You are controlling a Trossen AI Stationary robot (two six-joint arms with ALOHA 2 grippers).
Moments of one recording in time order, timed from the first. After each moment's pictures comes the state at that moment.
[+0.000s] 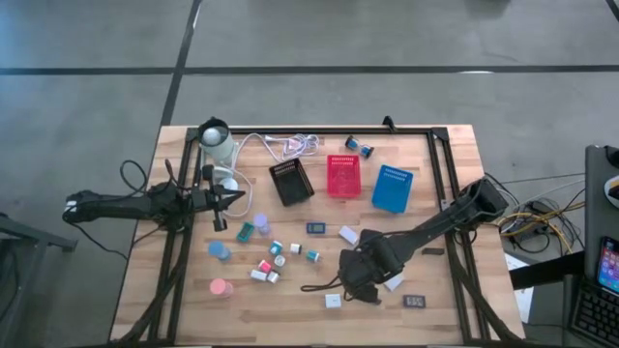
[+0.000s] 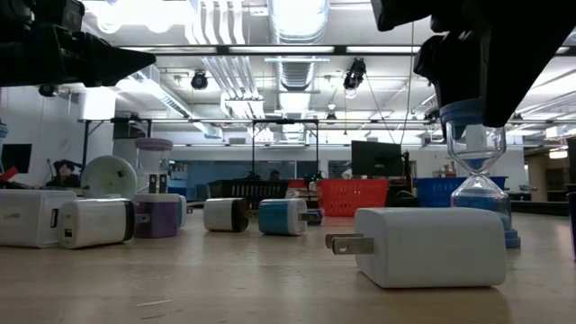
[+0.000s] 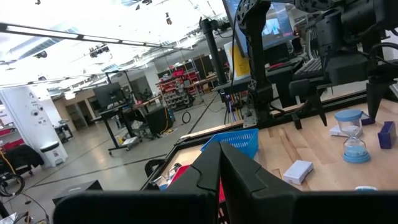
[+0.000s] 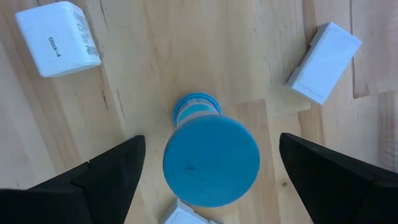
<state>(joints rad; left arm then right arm) -0.01 0.23 0.03 0.31 -0.18 0.36 0.49 1.86 1.45 -1.05 0.13 0.70</state>
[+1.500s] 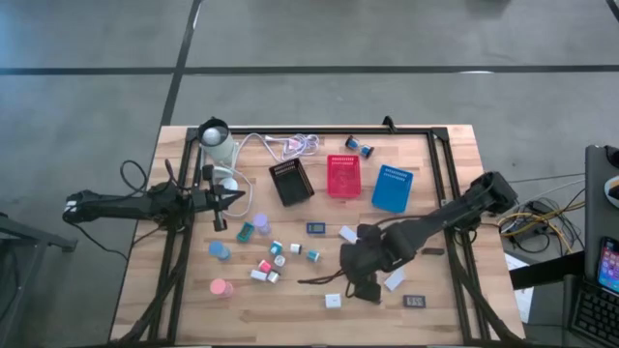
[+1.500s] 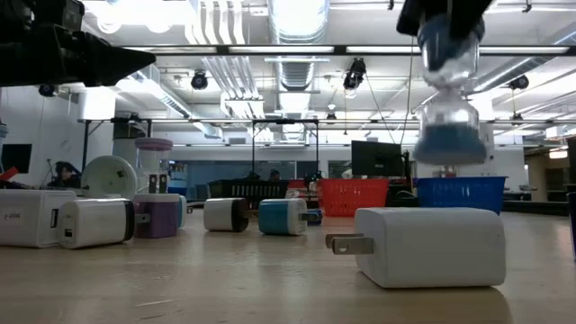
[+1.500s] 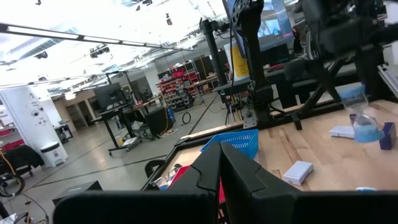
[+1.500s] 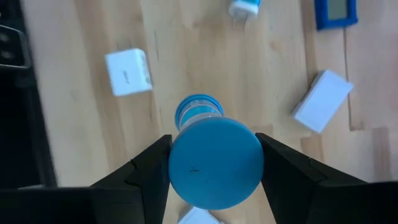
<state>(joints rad) -0.01 0.23 0.03 0.31 -0.18 0.36 0.46 1.75 1.51 -1.04 0.08 0.60</state>
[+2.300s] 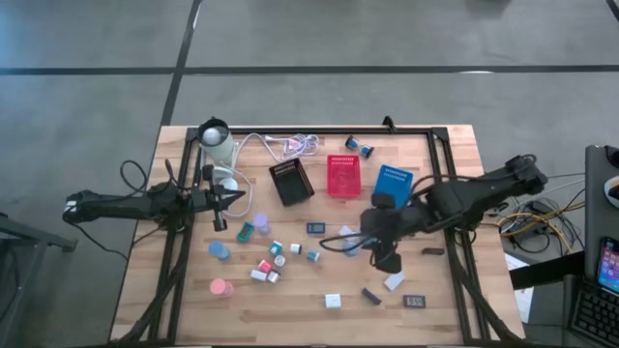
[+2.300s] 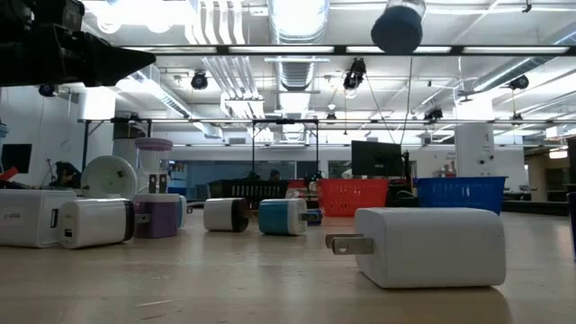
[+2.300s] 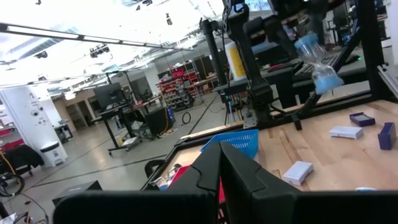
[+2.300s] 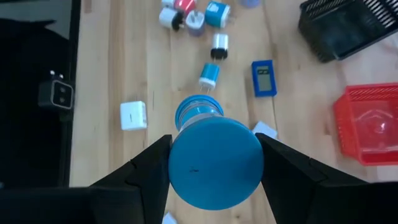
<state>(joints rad) -0.01 0.22 0.03 0.31 -0.18 0.36 0.38 1.44 1.50 -1.04 0.14 0.44</state>
